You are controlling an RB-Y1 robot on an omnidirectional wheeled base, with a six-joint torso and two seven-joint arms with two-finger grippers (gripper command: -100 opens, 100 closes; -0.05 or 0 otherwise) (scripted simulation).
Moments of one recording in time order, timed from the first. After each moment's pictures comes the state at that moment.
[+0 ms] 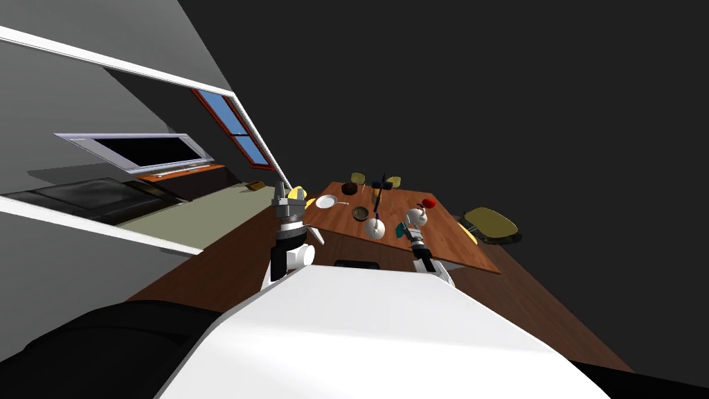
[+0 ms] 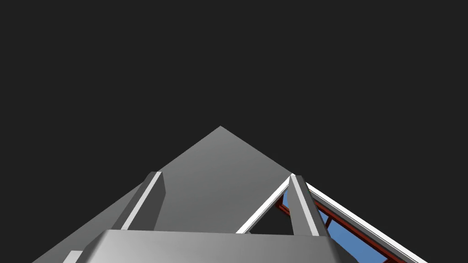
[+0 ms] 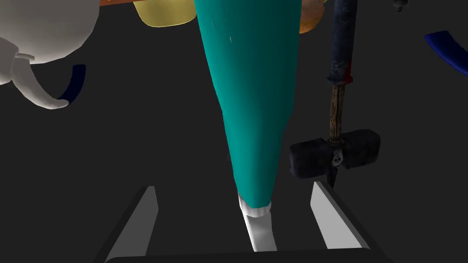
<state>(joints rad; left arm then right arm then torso) 0.51 -0.05 -0.03 -2.36 0.09 -0.41 0.07 0.13 -0.24 -0.21 -1.13 0.33 -0.60 0.91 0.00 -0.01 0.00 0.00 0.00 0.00</state>
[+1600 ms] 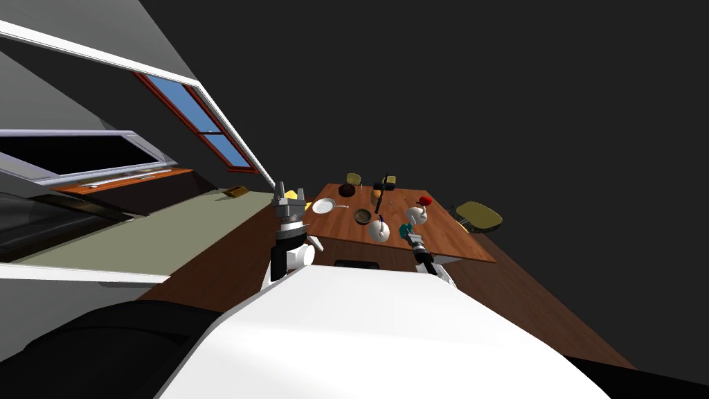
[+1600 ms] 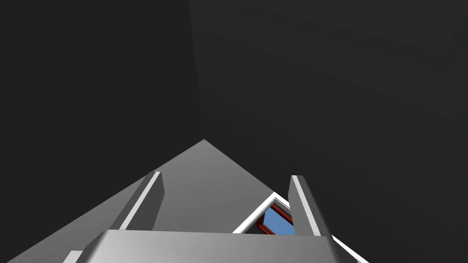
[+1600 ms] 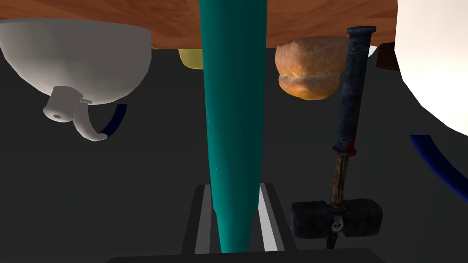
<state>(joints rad) 0.51 -0.05 -0.03 -2.36 0.09 -0.41 0.07 0.08 -0.28 -0.23 -0.92 0.37 -0.60 0.99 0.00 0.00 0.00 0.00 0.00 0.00</state>
